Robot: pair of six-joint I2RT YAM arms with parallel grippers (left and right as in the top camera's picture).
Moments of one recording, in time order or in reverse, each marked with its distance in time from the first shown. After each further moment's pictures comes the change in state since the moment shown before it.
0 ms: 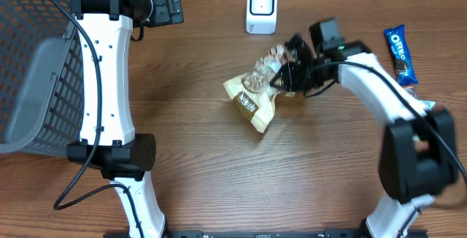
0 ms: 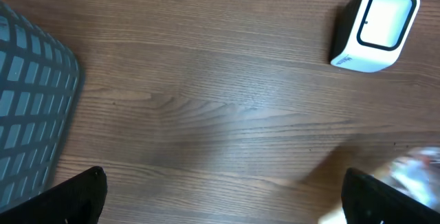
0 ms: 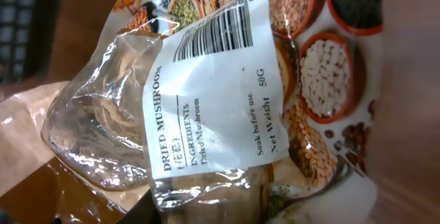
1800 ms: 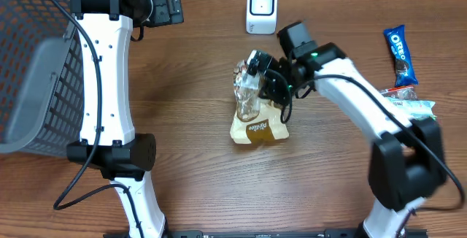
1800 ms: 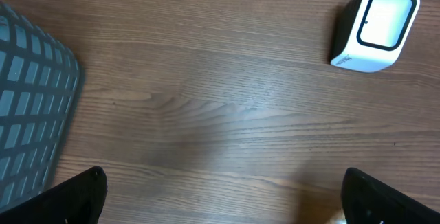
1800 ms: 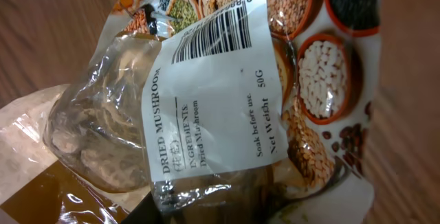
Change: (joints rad) left arm 0.000 0.000 0.000 0.000 0.000 0.000; right arm 0.163 0.049 0.015 -0.021 0.201 -0.696
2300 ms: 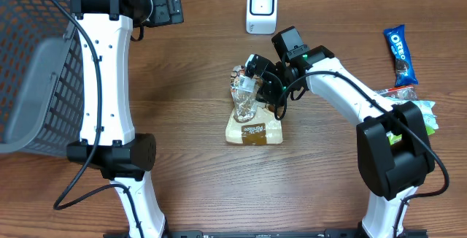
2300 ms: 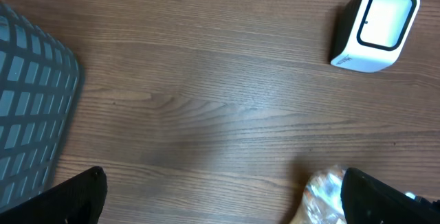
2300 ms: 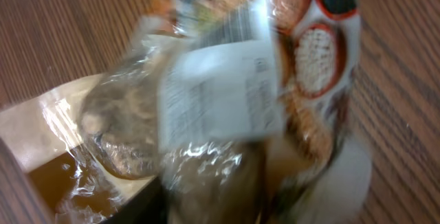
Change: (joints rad) left arm 0.000 0.000 0.000 0.000 0.000 0.000; right arm 0.000 0.082 -0.005 0.064 -0.001 0.040
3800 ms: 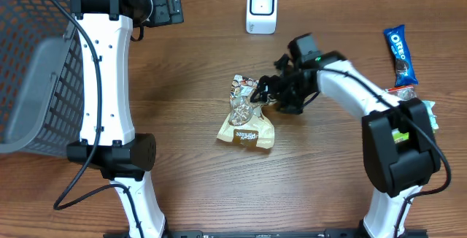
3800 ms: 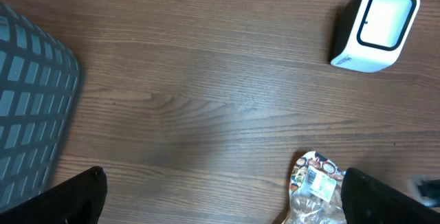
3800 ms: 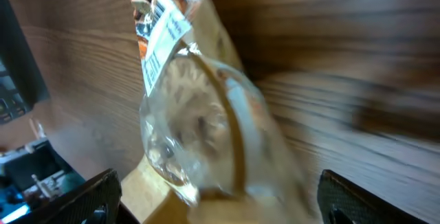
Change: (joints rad) left arm 0.000 0.000 0.000 0.000 0.000 0.000; right arm -0.066 -0.001 -0.123 0.058 -0.237 1.094
